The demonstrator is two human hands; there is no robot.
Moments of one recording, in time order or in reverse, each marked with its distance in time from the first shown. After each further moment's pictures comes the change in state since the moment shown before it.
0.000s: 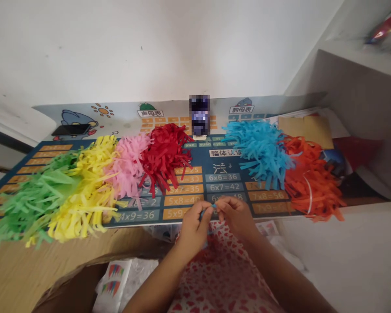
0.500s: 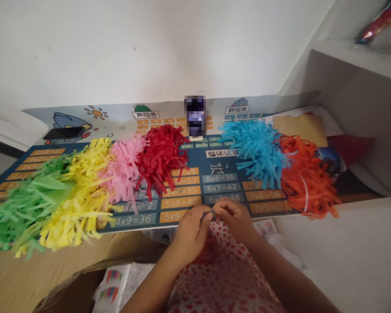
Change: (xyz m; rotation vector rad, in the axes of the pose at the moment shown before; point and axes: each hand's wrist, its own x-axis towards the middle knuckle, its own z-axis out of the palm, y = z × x) left_hand 0.001 0.005 -0.013 0.155 -0.177 0.066; right_hand -0.007 -0.021 -0.006 -0.538 -0.075 -0.276
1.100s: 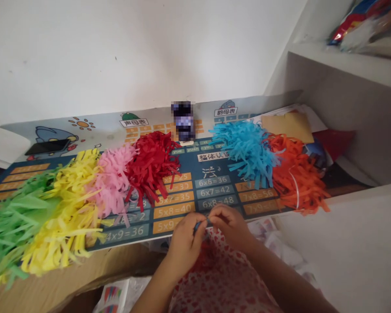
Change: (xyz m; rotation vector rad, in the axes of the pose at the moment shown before) left_hand 0.002 -0.002 0.004 0.055 0.000 0.014; right_hand -0.006 -0.002 -0.005 -0.014 -0.031 -0.002
